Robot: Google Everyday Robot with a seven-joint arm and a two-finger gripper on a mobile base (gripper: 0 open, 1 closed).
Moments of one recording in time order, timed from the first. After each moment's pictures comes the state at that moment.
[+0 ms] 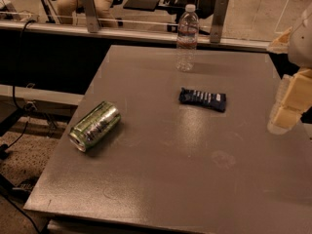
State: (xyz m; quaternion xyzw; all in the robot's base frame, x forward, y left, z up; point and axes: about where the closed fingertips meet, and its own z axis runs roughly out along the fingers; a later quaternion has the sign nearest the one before) arm 0.438 -0.217 0.976 -0.60 0.78 -0.03 0.16
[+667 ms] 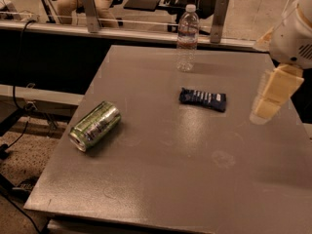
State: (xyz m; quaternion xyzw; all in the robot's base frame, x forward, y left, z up) arm 0.470 -0.200 0.963 -0.61 0.78 -0.02 0.17
